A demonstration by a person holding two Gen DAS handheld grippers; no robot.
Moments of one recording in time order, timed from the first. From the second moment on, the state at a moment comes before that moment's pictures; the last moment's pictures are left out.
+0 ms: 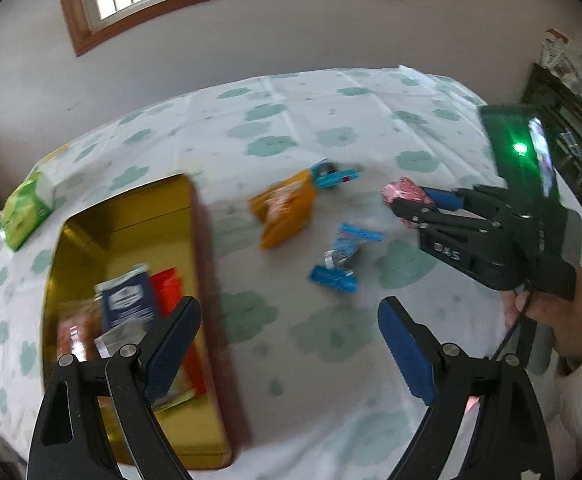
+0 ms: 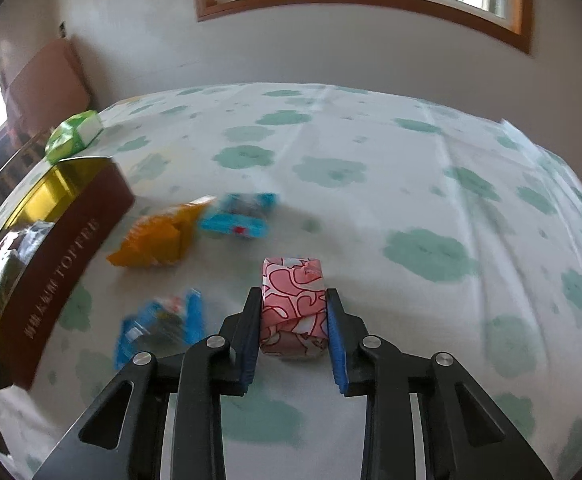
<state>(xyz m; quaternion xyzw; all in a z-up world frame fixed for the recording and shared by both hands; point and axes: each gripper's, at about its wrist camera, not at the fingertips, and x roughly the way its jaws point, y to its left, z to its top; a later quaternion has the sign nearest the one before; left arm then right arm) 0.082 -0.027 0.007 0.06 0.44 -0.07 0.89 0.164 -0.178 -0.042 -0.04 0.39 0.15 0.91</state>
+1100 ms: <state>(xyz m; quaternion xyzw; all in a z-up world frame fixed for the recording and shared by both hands) 0.146 -0.058 -0.043 0.03 0.49 -0.10 0.87 0.133 -0.259 -0.046 0.02 0.40 0.08 0.91</state>
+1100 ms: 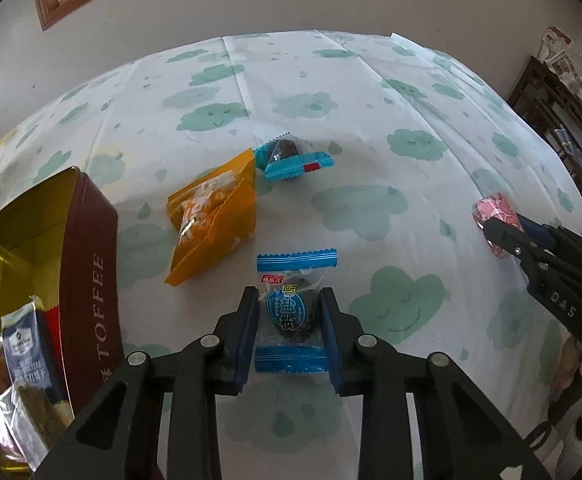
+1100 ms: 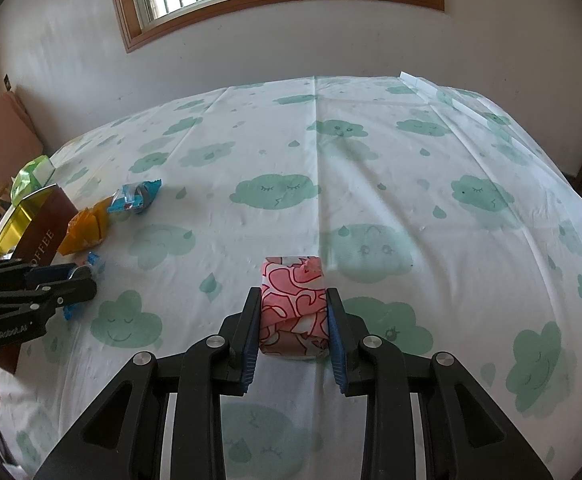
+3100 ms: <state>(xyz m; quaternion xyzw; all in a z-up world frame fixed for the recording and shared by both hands) 0.081 0.110 0.009 -0.04 0.46 0.10 0.88 0.134 -0.242 -0.048 -0.04 0.40 0.06 0.91</state>
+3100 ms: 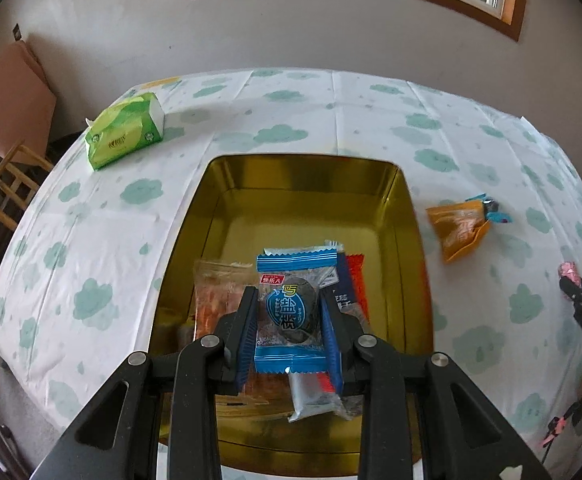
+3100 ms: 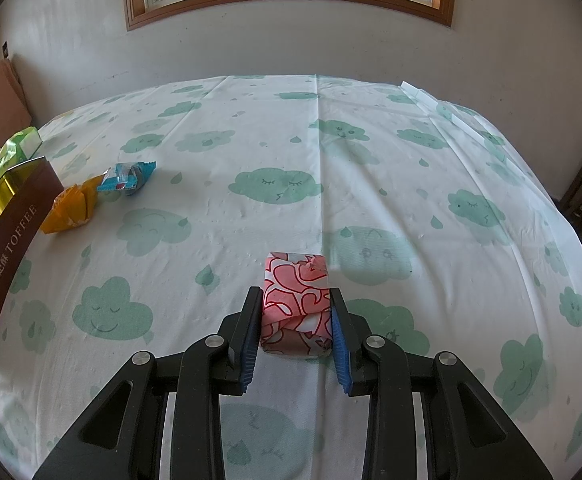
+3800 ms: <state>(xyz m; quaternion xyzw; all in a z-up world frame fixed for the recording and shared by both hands) 0.088 0.116 -0.005 -0.02 0.47 0.11 0.88 0.134 -0.241 -0.047 -0.04 0.40 0.06 0.91</state>
